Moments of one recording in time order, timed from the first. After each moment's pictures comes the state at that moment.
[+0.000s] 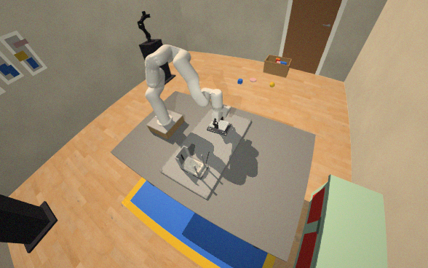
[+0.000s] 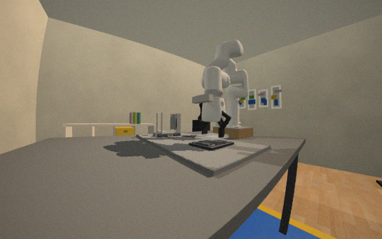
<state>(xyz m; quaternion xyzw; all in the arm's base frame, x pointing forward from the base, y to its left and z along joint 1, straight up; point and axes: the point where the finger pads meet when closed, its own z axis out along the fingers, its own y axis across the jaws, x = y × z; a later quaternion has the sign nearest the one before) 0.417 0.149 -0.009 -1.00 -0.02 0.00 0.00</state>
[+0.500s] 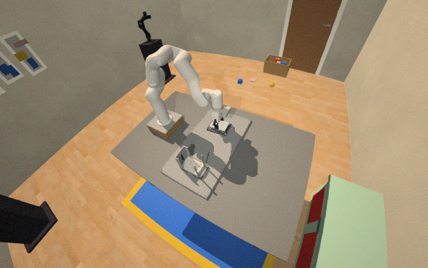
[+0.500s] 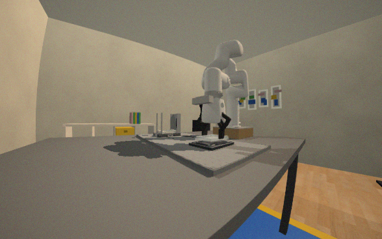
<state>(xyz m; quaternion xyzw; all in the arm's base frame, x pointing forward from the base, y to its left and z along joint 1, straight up) 0.417 0.149 -0.015 -1.00 -0.02 0.00 0.00</state>
